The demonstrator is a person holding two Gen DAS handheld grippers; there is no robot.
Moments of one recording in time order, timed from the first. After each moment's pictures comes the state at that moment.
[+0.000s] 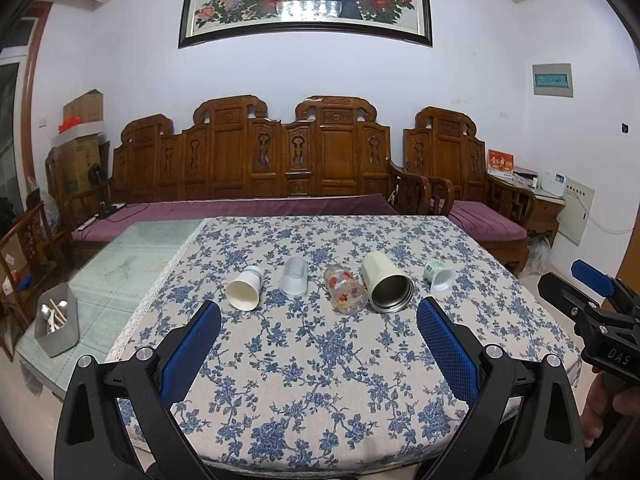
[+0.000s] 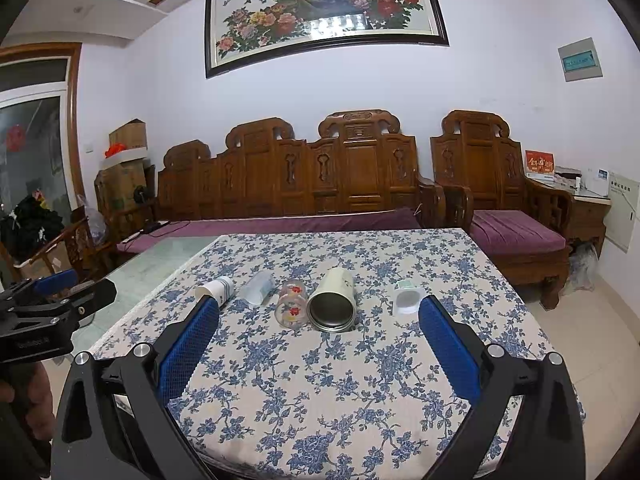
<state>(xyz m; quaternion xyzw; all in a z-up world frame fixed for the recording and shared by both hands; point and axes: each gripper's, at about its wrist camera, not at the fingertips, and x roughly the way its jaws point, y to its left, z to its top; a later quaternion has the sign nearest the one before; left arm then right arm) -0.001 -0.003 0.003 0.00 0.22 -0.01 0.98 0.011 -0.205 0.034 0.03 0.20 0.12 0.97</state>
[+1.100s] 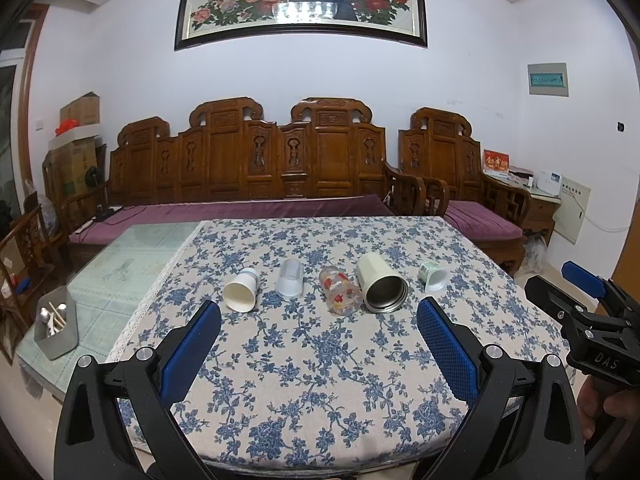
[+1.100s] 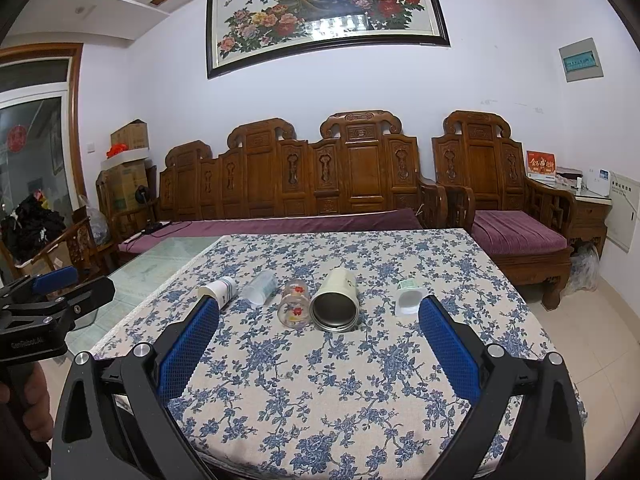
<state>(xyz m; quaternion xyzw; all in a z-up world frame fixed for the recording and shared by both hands) -0.004 -0.006 0.007 0.00 0.22 -0.01 0.98 0.010 -0.204 0.034 0.03 0.19 0.12 0.97</state>
